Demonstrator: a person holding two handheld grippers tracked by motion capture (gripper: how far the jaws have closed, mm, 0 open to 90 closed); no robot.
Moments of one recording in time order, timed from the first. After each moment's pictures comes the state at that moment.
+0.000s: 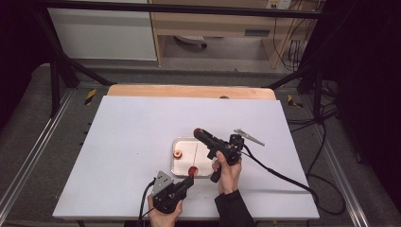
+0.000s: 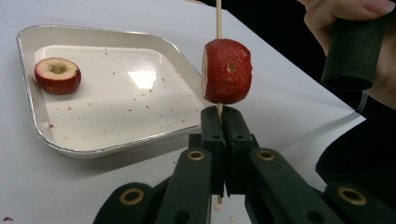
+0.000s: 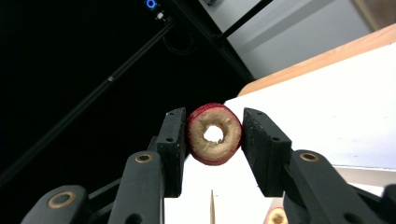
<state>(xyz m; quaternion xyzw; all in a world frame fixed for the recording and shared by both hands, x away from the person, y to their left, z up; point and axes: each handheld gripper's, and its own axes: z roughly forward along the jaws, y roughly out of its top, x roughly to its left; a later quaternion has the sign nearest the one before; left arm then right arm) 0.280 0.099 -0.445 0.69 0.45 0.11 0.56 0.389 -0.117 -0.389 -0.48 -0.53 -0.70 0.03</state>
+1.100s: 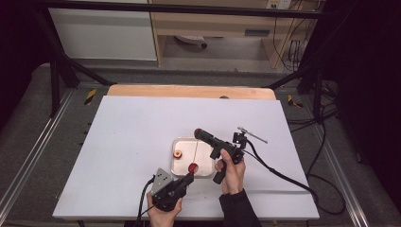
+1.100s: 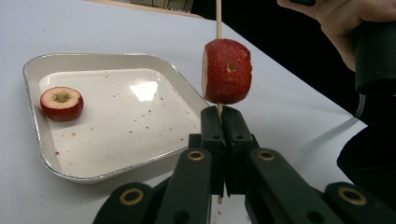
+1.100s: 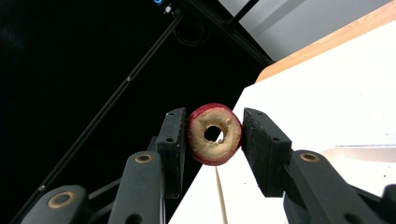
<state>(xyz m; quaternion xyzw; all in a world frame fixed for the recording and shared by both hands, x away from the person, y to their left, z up) 0.282 0.099 -0.435 0.69 0.44 0.14 0.56 0.386 -0.124 -0.378 -0.49 -0.52 -0.70 0.10</state>
